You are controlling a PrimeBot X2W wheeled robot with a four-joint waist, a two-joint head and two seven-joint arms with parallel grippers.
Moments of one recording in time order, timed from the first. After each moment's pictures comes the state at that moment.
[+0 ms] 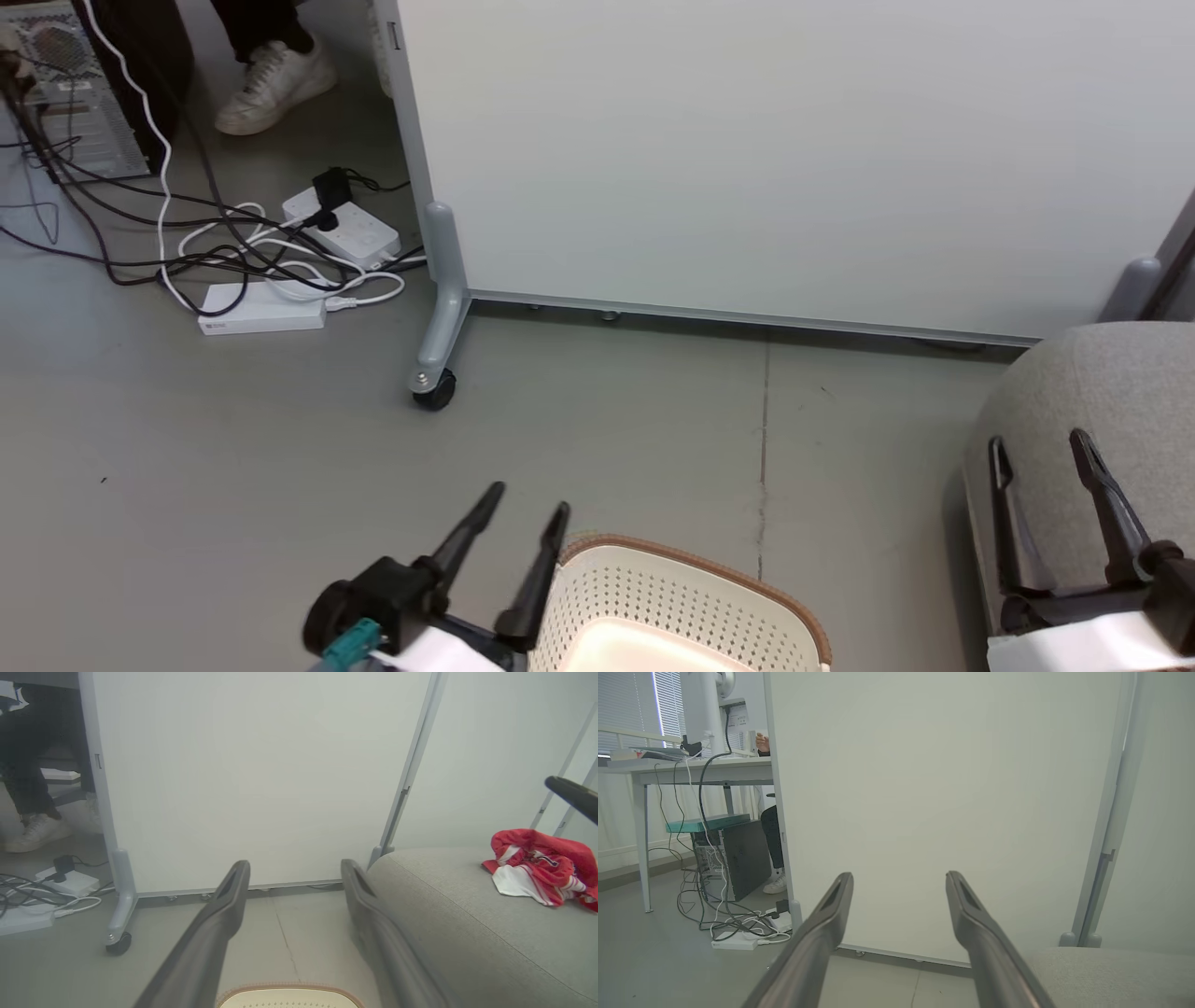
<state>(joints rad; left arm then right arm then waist) -0.06 0.05 -0.39 0.27 -0.32 -0.13 -0.26 0.06 -0.05 -0.06 0.02 0.11 0.13 -0.26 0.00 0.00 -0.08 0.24</state>
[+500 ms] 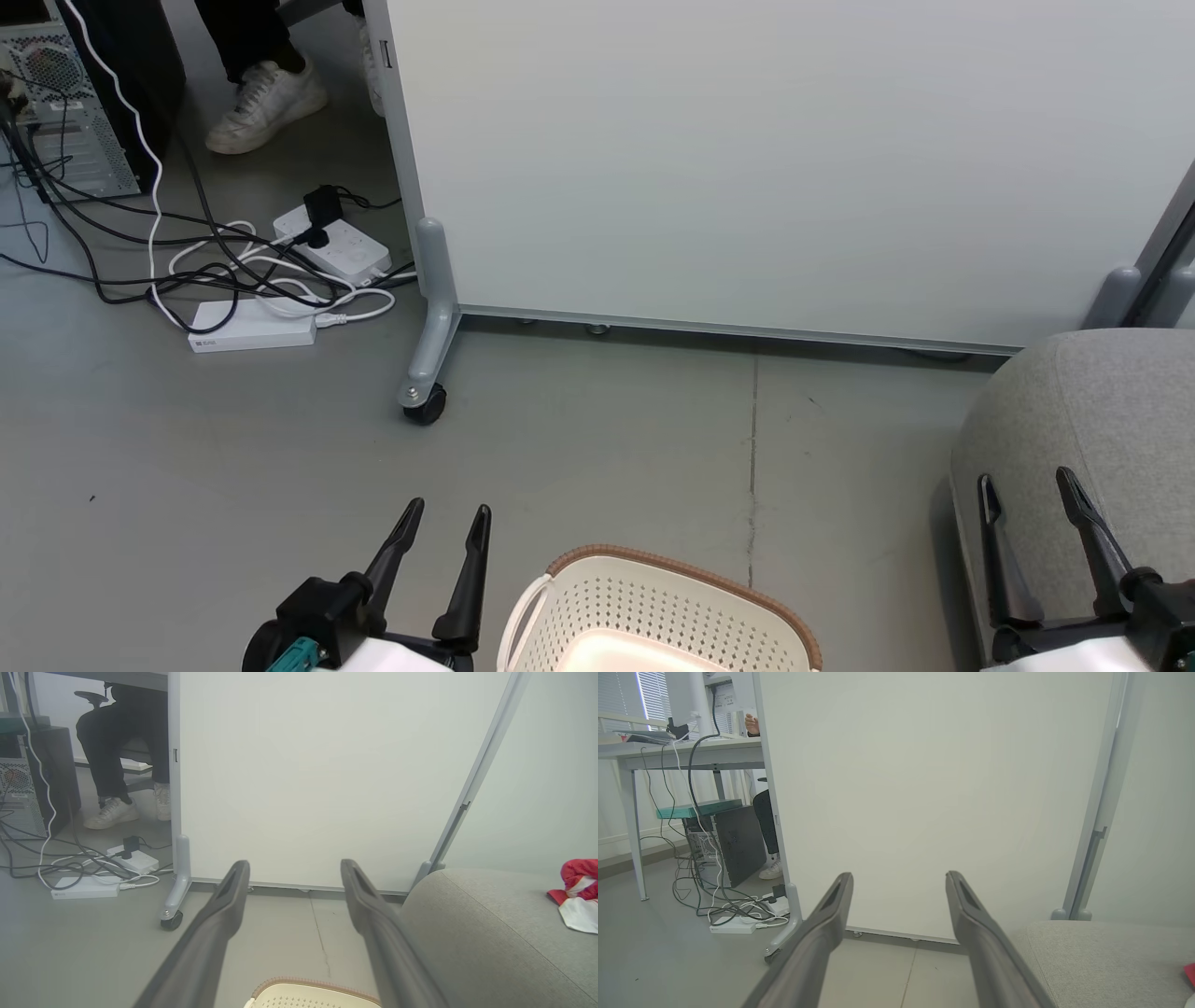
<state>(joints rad) 0.00 0.05 -0.25 0.28 -0.33 -0.07 -0.26 0.09 -0.05 -0.05 0.06 0.12 0.13 -0.26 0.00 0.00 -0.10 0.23</state>
